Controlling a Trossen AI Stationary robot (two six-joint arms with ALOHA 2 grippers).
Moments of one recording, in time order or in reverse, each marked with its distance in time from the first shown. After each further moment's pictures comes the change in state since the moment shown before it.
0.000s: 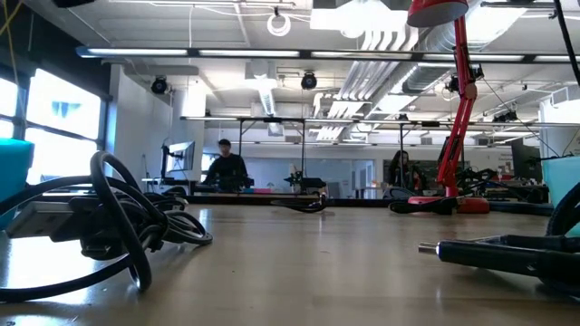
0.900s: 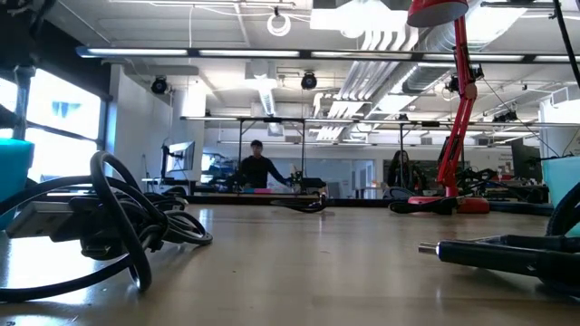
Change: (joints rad) left arm -0.343 0.003 -0.692 0.862 -0.198 -0.597; right arm -0.024 0.001 0.000 -0.047 -0.190 -0.091
